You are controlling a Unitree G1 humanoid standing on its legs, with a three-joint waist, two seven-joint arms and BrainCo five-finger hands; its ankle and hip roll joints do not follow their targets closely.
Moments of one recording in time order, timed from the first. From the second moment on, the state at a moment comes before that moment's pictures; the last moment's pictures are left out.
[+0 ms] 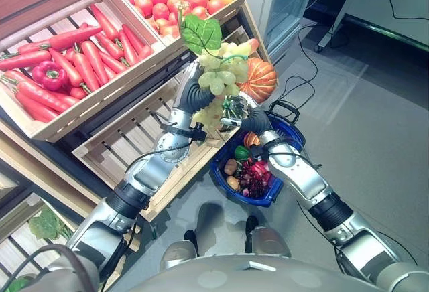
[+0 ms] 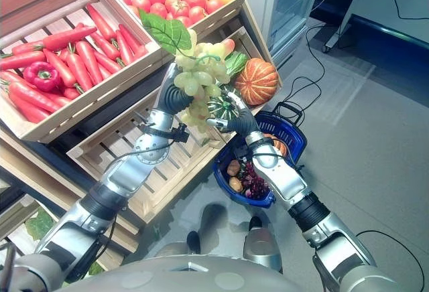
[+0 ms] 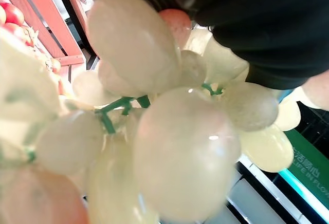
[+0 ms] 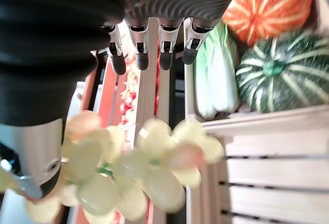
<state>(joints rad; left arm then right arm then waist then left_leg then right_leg) -0.41 0.40 -0.49 -0.07 0.19 -0.13 0.42 -0.32 -0.39 0.53 0.04 0.24 0.09 -0.23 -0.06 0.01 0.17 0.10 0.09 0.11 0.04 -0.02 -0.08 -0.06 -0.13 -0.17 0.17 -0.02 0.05</state>
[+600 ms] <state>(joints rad) -0.43 0.36 -0.51 -0.07 0.16 -0.08 0.43 -0.35 -0.37 0.59 0.05 0.29 0.18 -0.22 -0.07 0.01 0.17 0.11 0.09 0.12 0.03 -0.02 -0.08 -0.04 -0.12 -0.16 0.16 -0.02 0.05</state>
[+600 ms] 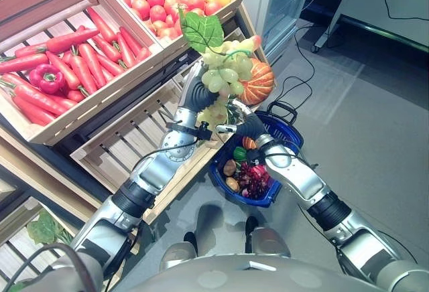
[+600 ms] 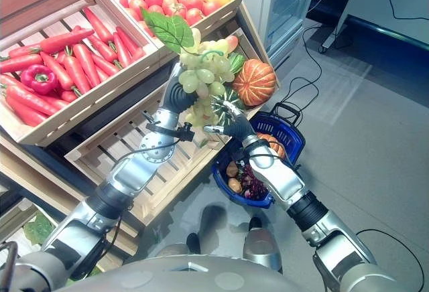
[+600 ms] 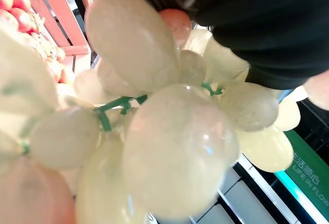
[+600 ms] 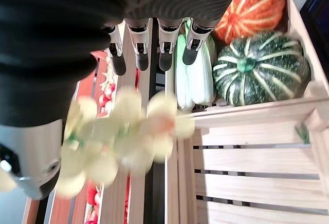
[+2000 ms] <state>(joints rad) -0.45 0.30 -0.60 -0.11 0.07 0.00 0.33 -0.43 -0.31 0.61 0.09 0.36 0.23 -0.35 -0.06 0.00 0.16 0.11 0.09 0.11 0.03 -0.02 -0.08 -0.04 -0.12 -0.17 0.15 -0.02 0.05</state>
